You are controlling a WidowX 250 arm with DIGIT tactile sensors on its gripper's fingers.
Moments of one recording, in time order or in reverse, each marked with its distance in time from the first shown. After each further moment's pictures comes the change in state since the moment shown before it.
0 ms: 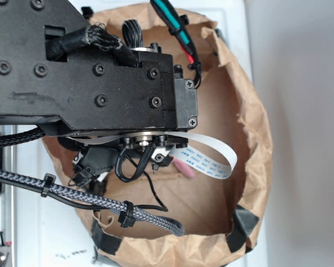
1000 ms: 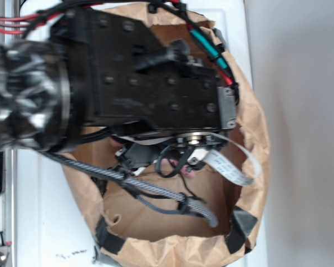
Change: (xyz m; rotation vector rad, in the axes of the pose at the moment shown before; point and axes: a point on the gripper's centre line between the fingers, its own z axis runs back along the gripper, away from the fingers) arm 0.022 0.037 -0.037 0.035 -0.046 -0.115
